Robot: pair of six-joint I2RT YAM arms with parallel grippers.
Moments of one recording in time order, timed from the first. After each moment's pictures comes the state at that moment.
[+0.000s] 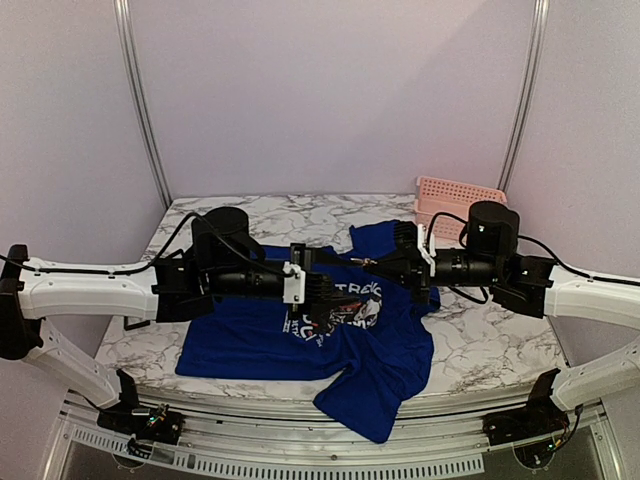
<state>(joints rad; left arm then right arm) -1.09 1.39 0.93 0.35 0.42 0.86 0.84 1.18 0.80 0.22 -0.50 -0.40</state>
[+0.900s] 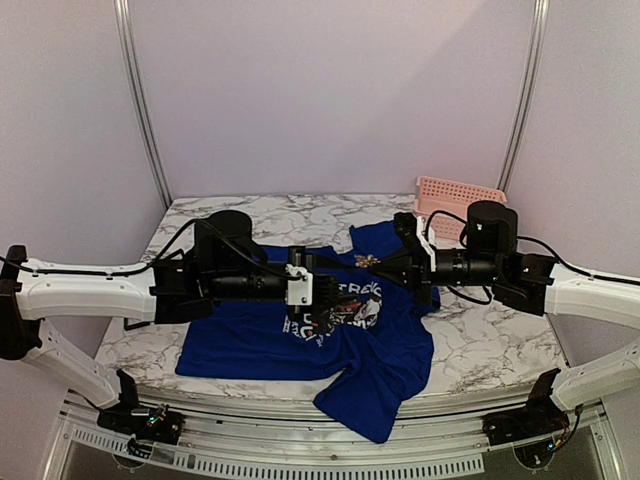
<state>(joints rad) -1.10 1.38 0.93 0.29 0.31 0.87 0.82 1.18 0.80 0.16 -0.50 -0.22</state>
